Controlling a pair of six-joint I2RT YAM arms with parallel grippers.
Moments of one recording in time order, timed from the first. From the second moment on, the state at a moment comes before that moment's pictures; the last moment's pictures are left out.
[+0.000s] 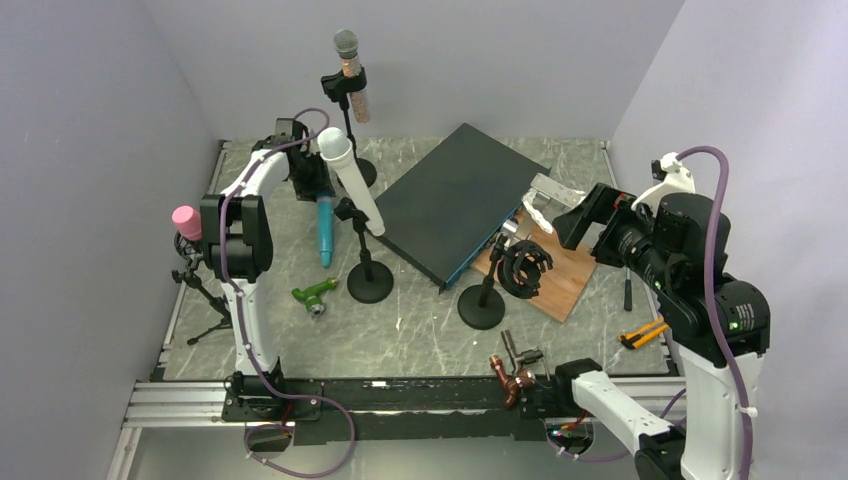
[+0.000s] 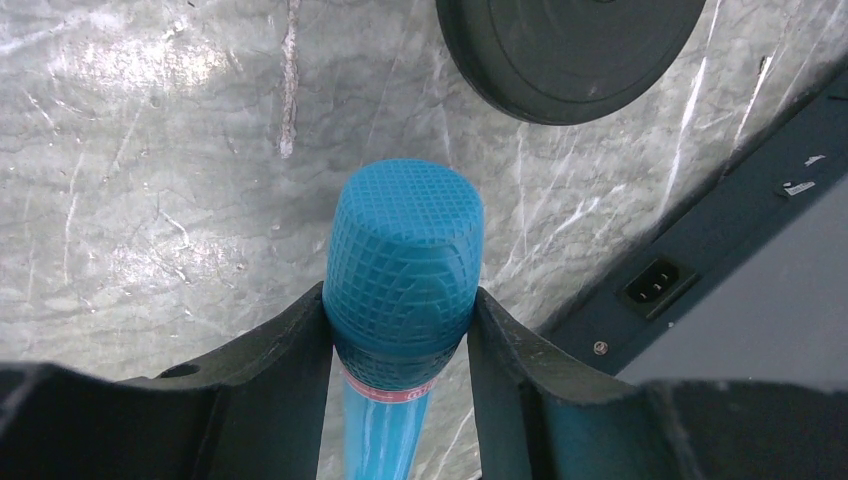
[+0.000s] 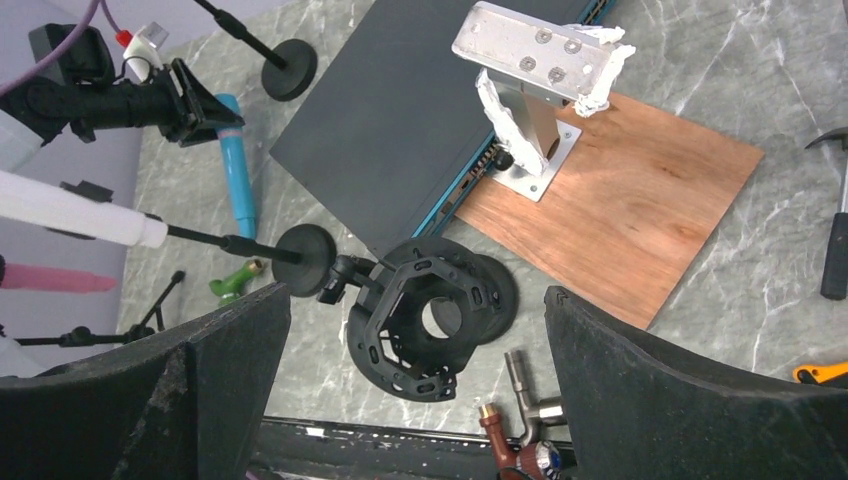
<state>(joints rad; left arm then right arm) -0.04 2.19 1.83 -0.70 0.21 -0.30 0.23 0.88 1.65 -1.22 0.03 0.49</state>
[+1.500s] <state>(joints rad) -0.03 1.37 1.93 -0.91 -0.02 -0.43 0.23 0.88 1.66 -1.23 -0.11 0.42</state>
